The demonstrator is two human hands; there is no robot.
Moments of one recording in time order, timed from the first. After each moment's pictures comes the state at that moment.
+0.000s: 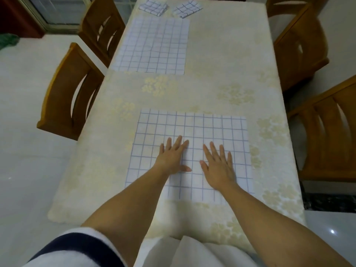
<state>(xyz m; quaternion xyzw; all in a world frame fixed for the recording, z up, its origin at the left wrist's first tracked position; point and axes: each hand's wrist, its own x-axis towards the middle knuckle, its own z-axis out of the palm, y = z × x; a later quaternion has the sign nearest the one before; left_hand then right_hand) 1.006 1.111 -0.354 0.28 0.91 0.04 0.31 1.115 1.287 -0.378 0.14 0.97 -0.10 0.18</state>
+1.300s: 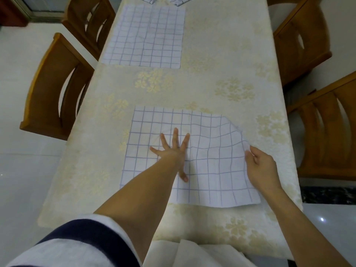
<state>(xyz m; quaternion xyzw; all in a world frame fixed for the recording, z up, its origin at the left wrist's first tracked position) 0.991 1.154 -0.338 0.18 0.87 -0.09 0.45 1.145 1.347 -0.266 0.36 0.83 -0.42 0.02</state>
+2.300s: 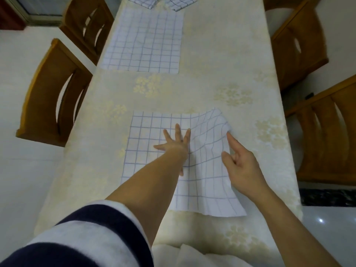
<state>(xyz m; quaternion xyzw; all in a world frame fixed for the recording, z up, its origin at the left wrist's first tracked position) 0.959 1.184 -0.332 0.19 0.88 -0.14 0.42 1.116 1.303 -0.219 0.23 0.82 -0.53 0.03</state>
